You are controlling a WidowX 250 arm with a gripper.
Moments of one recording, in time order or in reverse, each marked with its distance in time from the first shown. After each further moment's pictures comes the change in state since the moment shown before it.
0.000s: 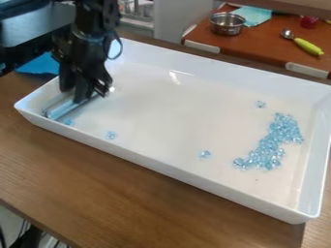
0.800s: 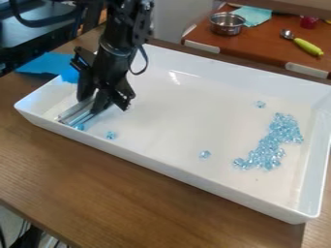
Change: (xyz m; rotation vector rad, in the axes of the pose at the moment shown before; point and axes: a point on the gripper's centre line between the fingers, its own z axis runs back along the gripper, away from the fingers) arm 0.002 -0.048 0.010 0.011 0.035 -0.009
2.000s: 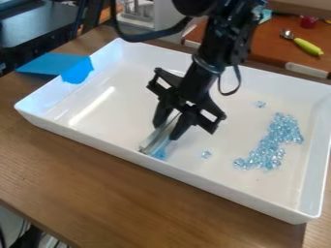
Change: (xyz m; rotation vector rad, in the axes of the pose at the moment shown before) arm 0.010 -0.118 0.048 -0.077 0.078 0.038
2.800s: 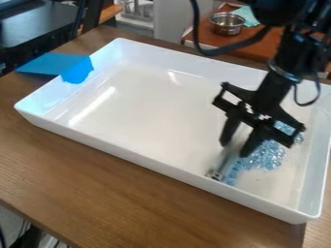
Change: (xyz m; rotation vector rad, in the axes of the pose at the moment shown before) arm 0.007 -0.080 0.030 -0.101 0.050 0.003
